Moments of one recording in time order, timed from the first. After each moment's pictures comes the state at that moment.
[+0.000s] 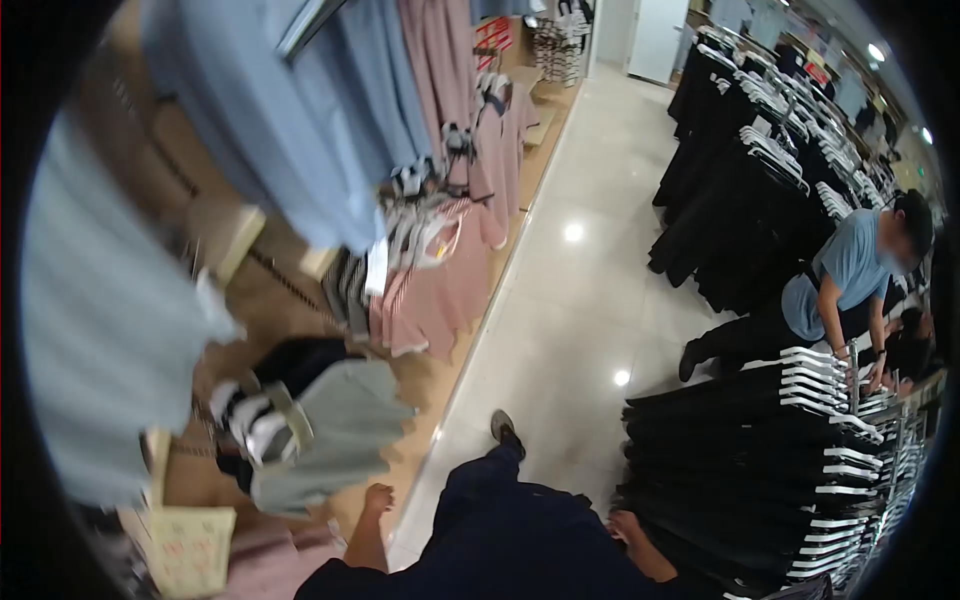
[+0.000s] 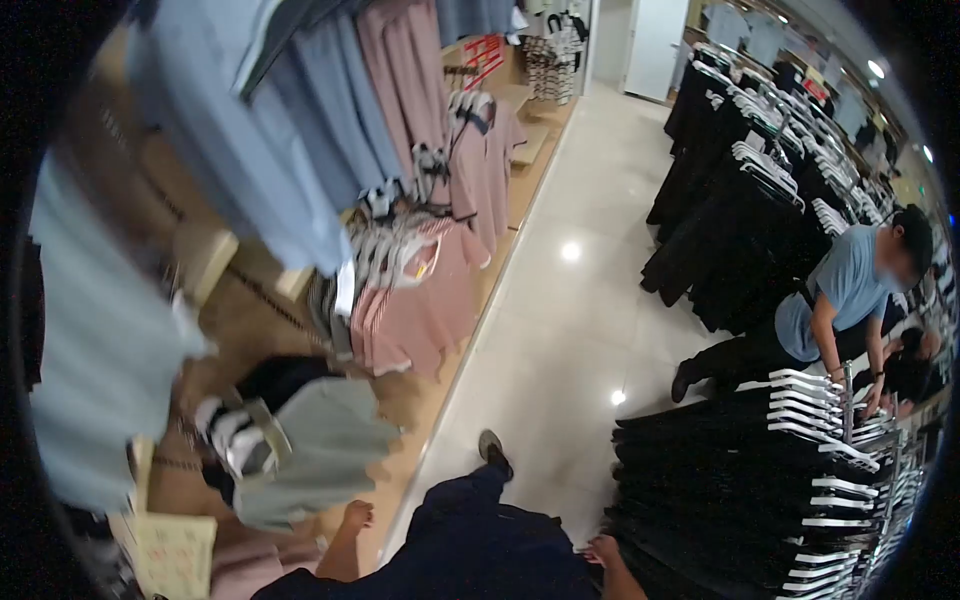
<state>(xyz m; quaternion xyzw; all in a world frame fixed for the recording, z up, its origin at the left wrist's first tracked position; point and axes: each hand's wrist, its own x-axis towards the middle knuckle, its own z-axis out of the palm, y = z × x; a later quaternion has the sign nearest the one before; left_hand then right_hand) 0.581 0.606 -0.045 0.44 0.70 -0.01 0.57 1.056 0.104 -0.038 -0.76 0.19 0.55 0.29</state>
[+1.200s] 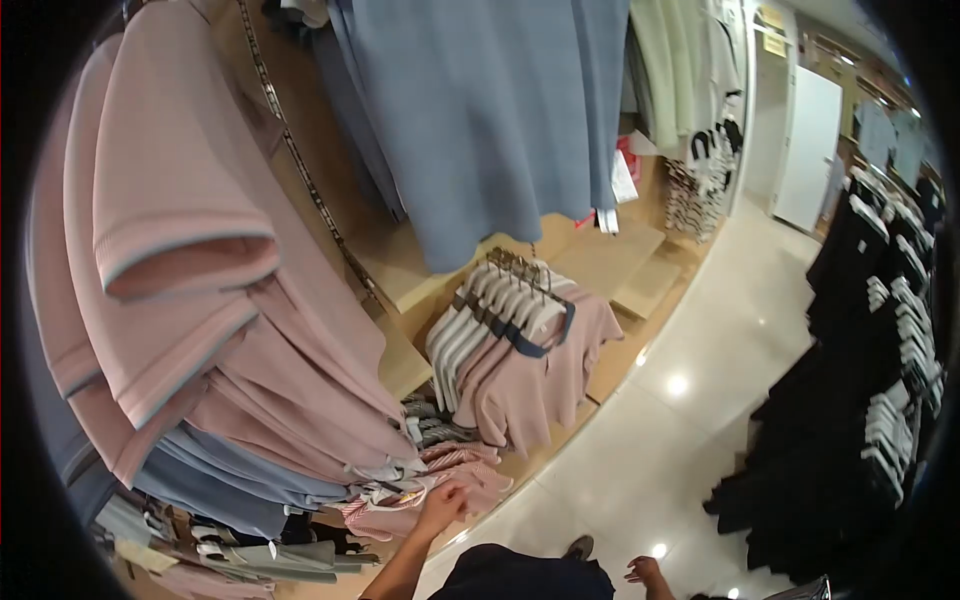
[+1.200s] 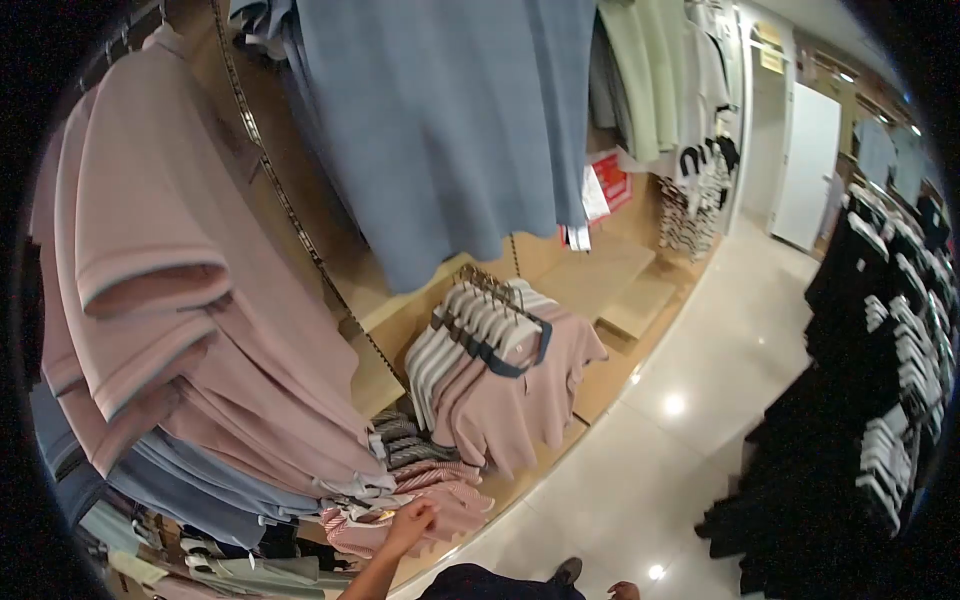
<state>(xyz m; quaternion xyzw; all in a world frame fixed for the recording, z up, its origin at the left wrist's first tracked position) 1.338 0.949 0.217 0.56 0.54 0.29 0.56 1.793 0.615 -0.131 -0.71 -0.04 0.63 0.31</state>
